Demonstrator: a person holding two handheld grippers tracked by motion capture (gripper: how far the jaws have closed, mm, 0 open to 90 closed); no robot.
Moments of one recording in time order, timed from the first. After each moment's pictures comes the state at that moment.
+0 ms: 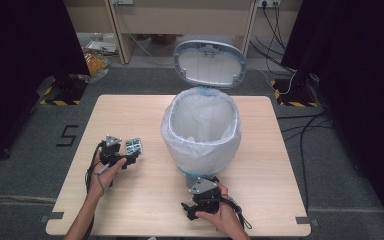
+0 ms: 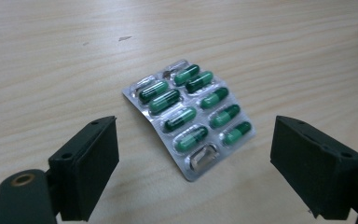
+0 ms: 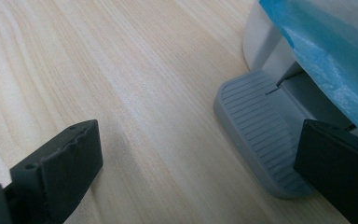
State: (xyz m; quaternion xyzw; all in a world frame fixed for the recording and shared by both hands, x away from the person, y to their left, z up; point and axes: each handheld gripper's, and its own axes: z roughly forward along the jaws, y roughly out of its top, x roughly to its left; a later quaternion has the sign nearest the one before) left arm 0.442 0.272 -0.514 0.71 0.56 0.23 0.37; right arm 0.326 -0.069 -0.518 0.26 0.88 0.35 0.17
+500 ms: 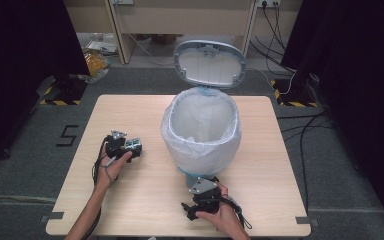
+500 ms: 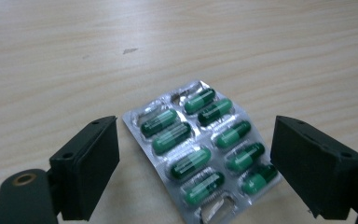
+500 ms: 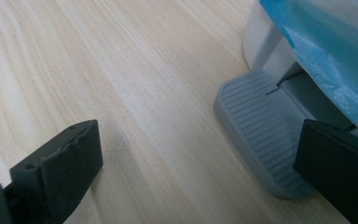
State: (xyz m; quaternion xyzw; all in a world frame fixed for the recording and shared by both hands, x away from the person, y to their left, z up) left arm 0.469 0.262 -0.515 0.71 0.57 0.24 0.35; right arm 0.326 -0.070 -0.518 0.26 0.89 0.35 0.17
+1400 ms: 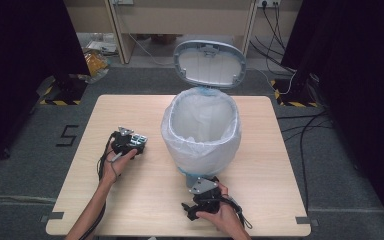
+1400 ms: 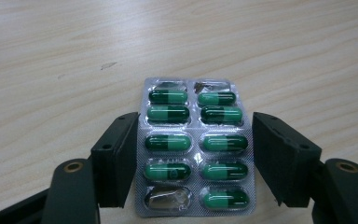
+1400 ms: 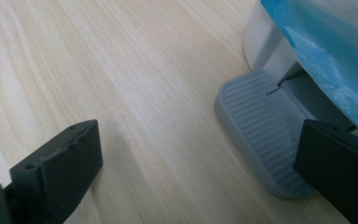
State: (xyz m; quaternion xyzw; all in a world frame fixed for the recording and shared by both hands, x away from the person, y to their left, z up) left arm 0.479 0.248 -0.513 0.73 0.54 0.24 0.33; right arm 0.327 -0.071 -0.518 0.25 0.89 0.35 0.17
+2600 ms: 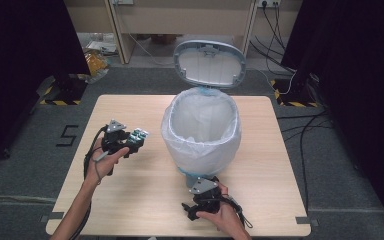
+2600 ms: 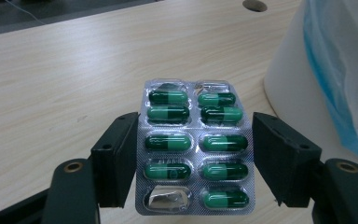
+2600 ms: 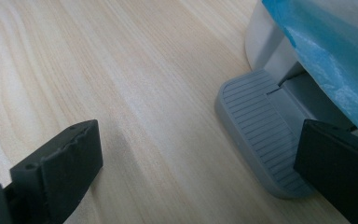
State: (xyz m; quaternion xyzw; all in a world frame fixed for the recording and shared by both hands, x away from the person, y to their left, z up) left arm 0.437 0.249 -0.430 0.75 0.47 0.21 0.41; right arm 0.327 -0.071 -0.518 0.25 0.89 0.35 0.16
